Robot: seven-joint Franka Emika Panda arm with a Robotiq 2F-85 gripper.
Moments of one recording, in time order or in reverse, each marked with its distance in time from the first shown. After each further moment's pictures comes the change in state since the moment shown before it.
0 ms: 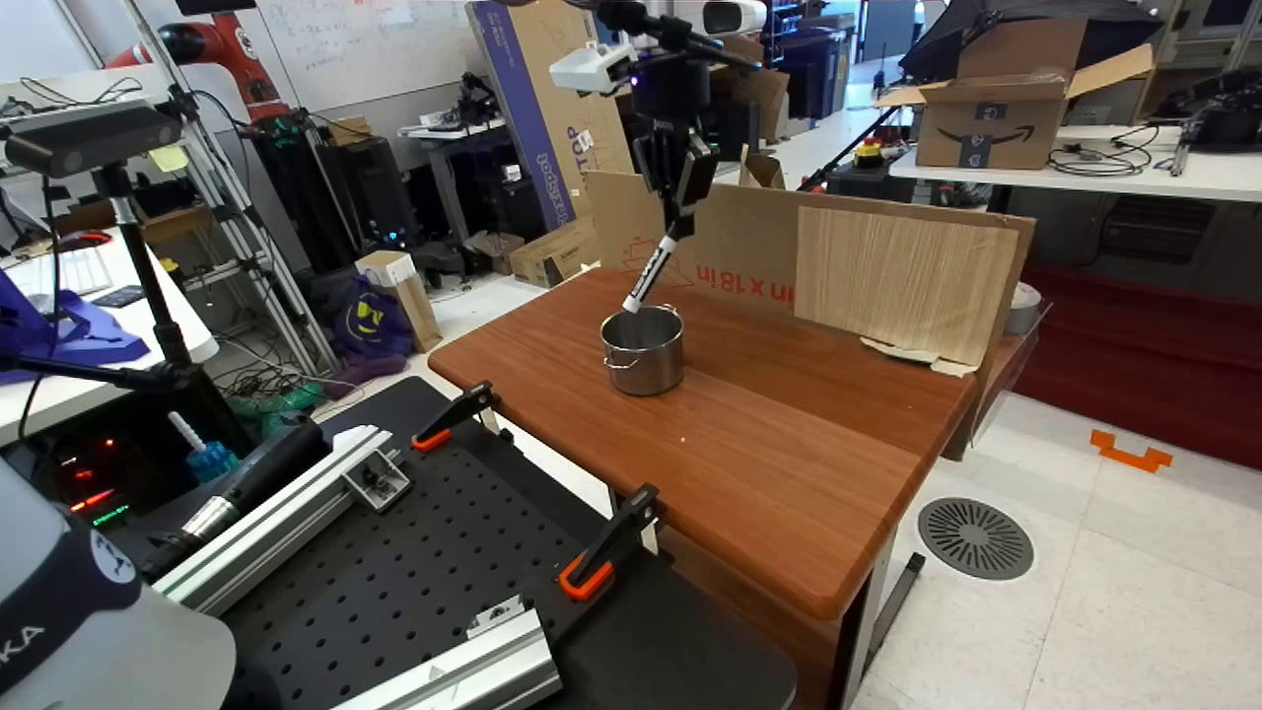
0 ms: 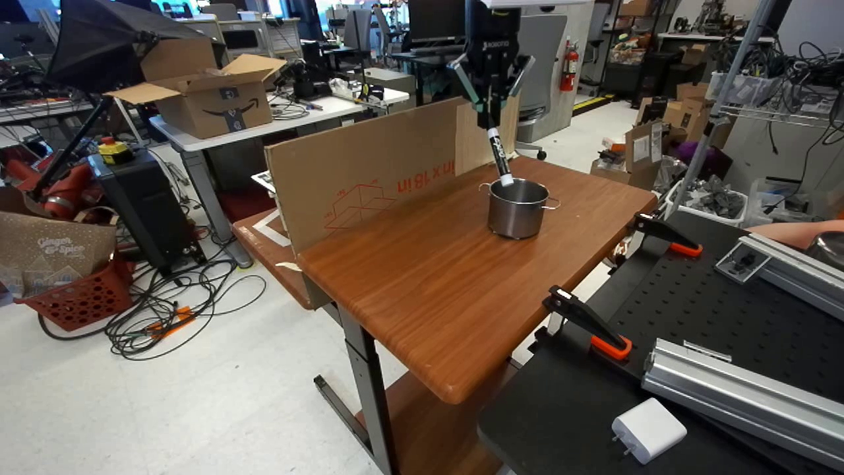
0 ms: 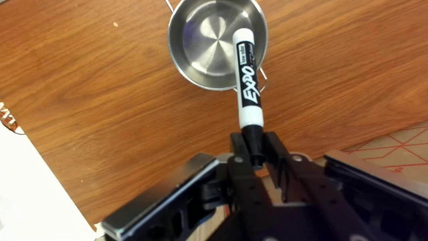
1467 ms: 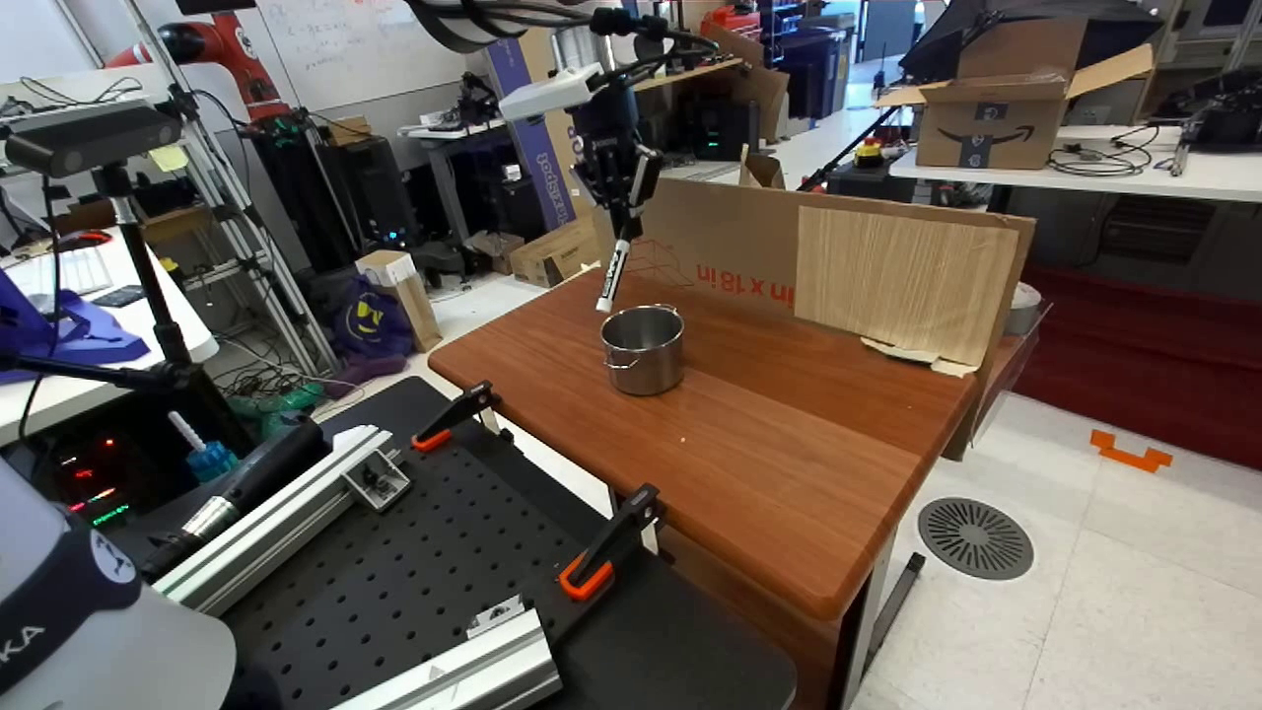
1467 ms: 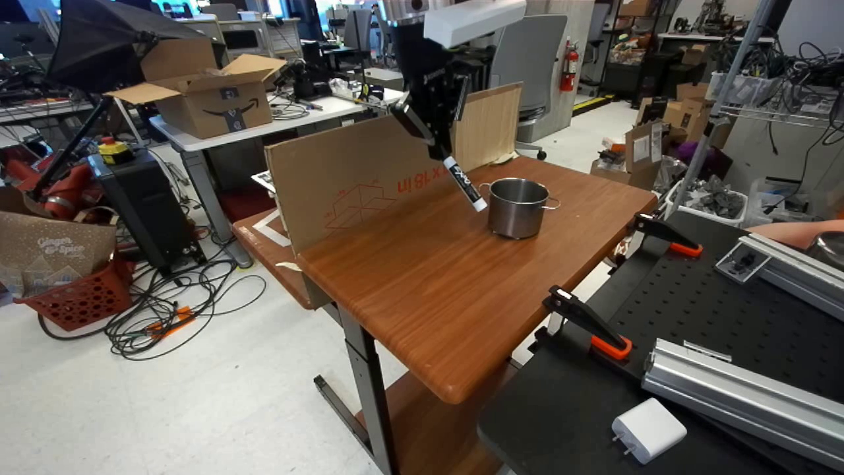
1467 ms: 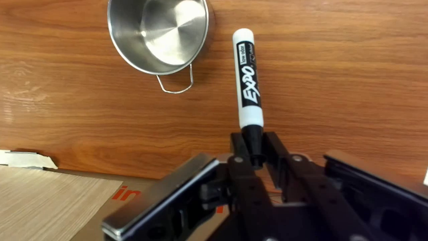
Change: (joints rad) arm 0.132 0.129 0.073 0.132 -0.191 -0.067 -0.113
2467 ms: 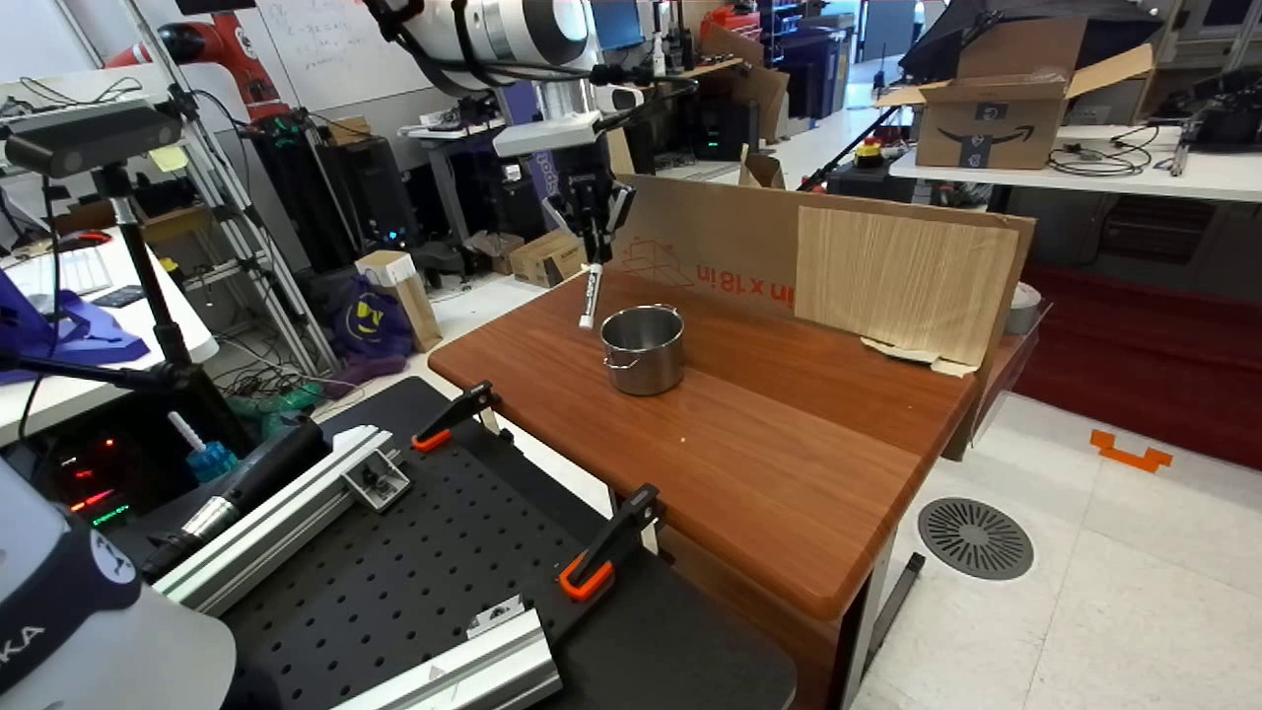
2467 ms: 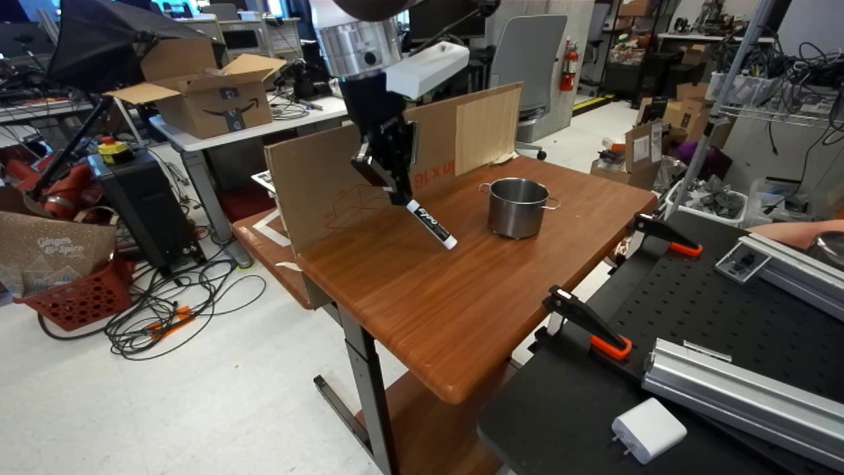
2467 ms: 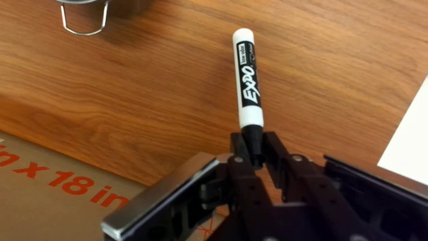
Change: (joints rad) arm 0.056 0.187 0.055 0.162 0.000 -0.030 -0.199
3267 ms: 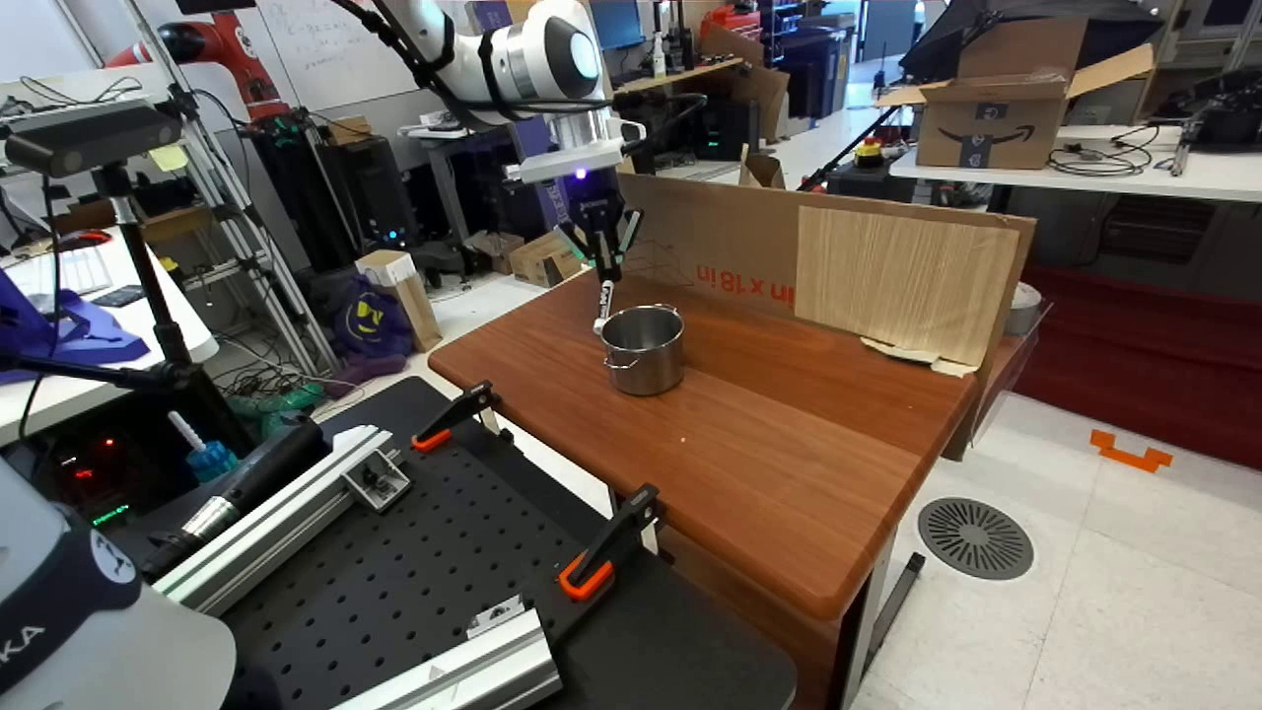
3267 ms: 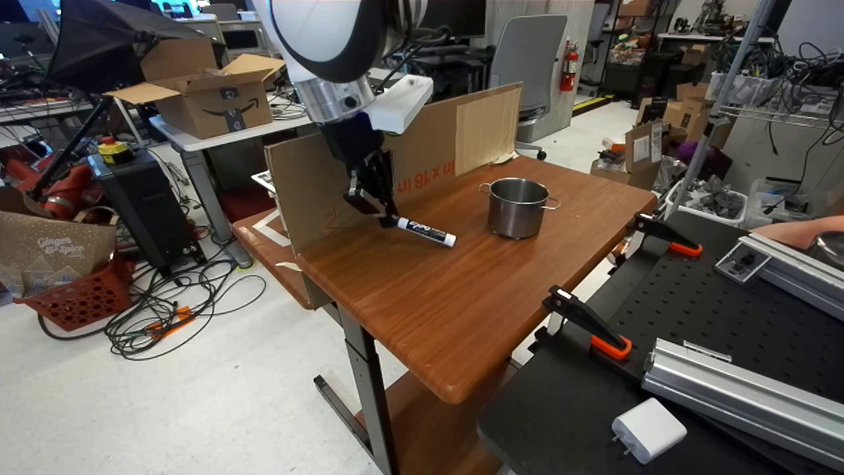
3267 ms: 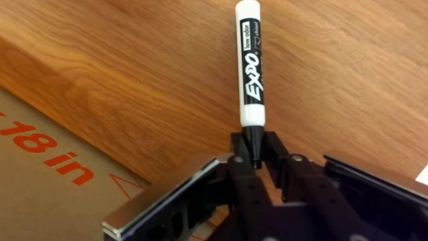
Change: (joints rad) arm 0.031 0.190 0.000 0.212 -0.078 -0.091 -0.142
